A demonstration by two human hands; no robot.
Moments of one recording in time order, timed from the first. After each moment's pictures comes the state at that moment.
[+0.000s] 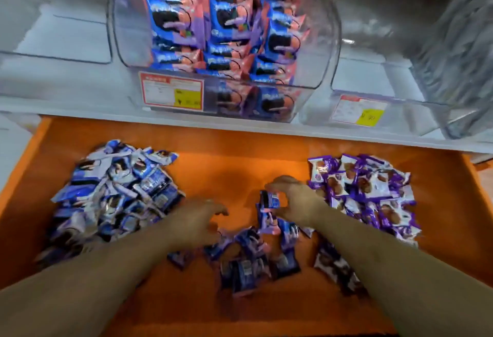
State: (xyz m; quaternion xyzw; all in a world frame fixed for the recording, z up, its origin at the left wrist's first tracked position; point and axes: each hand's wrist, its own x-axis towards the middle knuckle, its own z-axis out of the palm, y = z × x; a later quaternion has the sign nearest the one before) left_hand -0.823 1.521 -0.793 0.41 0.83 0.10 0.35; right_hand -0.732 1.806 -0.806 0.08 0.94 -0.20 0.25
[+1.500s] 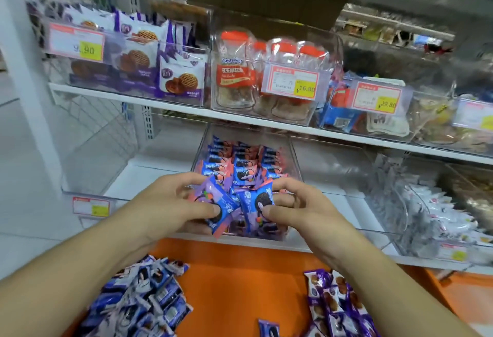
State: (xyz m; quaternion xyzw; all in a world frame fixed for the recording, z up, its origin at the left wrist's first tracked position) left_hand -0.860 1.472 -0.471 0.11 0.70 0.66 0.25; right_hand -0.765 1.705 -0.471 0.08 0.75 -0.66 -0.01
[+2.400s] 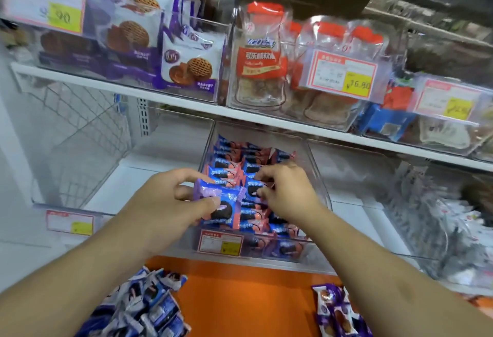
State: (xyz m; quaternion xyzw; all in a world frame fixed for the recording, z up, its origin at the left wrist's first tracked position) left_hand -0.915 1.473 -0.499 0.13 0.79 0.58 0.16; right_hand -0.914 1.731 -0.530 0.04 0.98 -0.09 -0.15
